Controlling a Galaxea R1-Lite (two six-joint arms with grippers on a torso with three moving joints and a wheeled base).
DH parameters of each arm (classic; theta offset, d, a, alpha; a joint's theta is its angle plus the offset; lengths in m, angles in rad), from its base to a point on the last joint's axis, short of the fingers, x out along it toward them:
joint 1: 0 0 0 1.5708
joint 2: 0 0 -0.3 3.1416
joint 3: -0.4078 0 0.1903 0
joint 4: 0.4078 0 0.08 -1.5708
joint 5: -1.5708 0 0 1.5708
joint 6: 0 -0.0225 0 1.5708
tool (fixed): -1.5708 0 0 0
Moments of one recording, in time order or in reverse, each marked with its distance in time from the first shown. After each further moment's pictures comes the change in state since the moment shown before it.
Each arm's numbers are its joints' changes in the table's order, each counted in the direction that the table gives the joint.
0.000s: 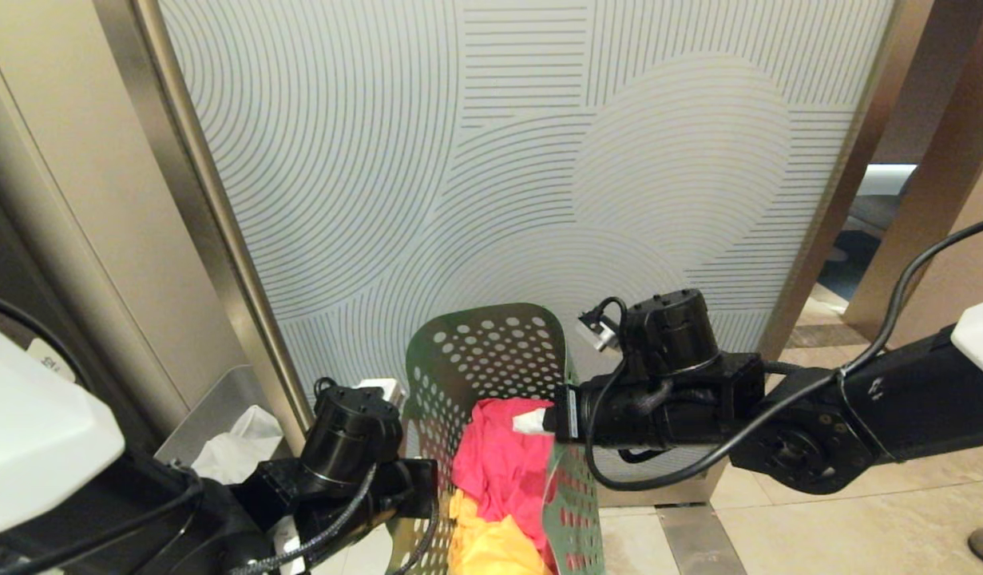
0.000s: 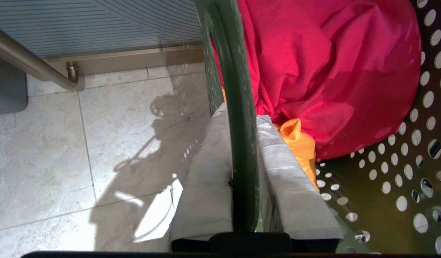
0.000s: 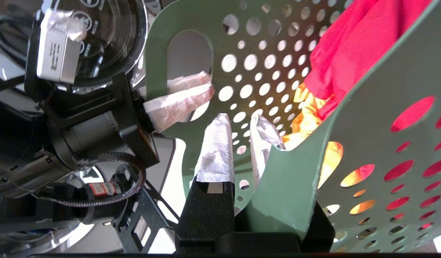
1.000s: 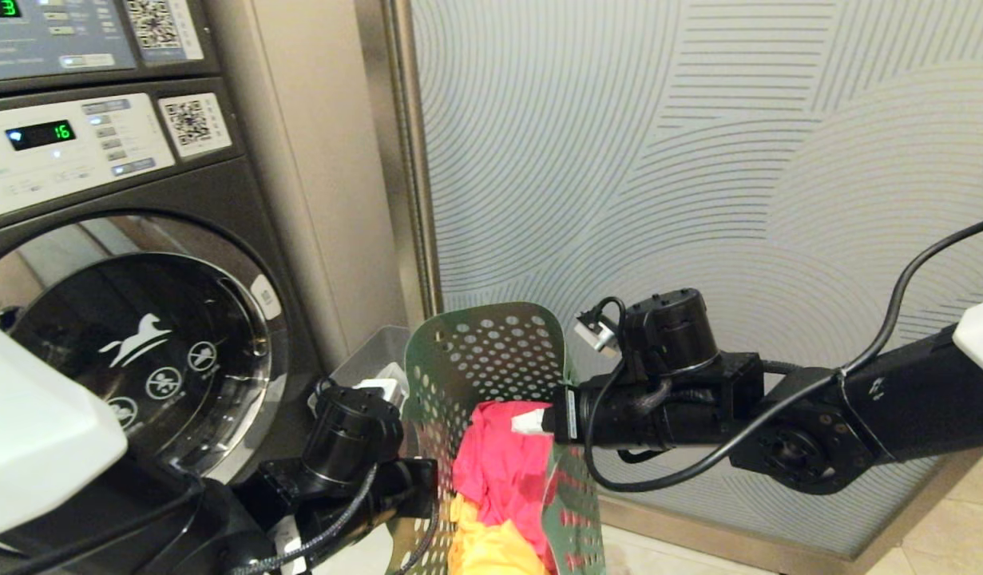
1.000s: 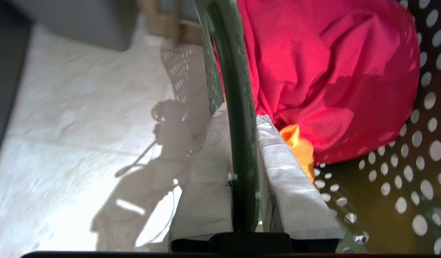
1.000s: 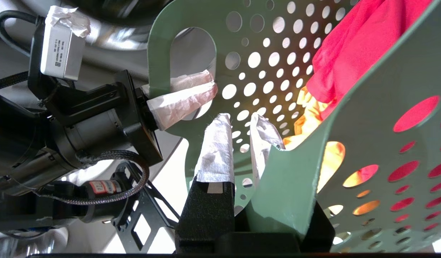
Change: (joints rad) left arm 0.000 -0.003 -0.001 0.000 -0.001 0.000; right arm 0.004 0.001 -0.003 0.005 0.000 0.002
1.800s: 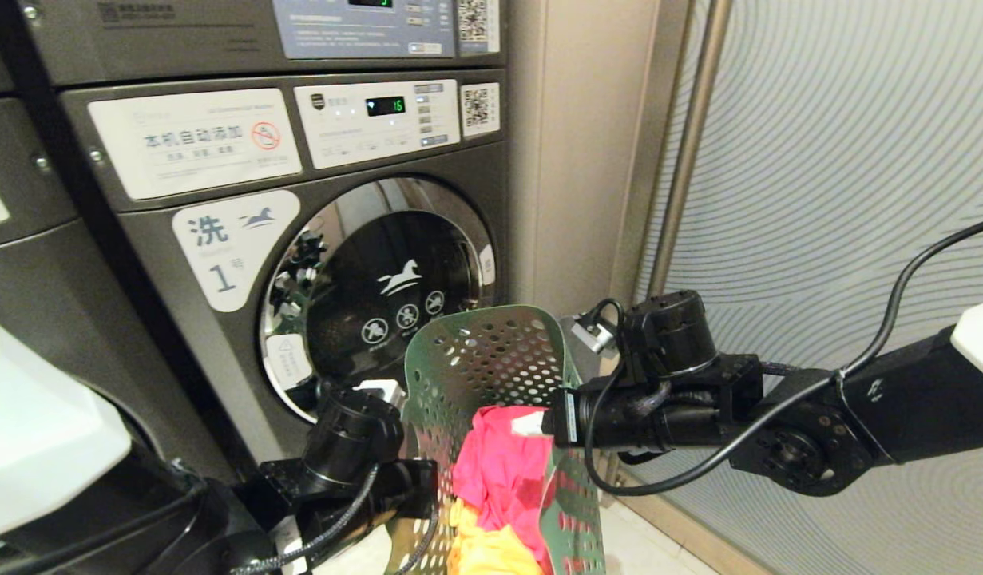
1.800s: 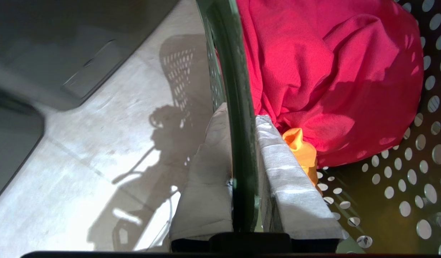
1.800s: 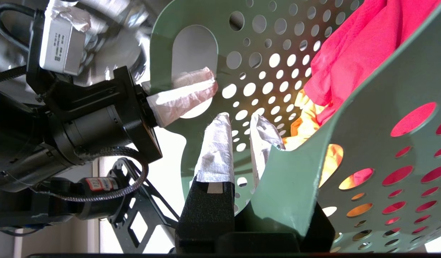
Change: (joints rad) left arm 0.000 -0.004 0.001 0.000 -0.004 0.000; right arm 0.001 -0.003 0.003 0.001 -0.001 0.020
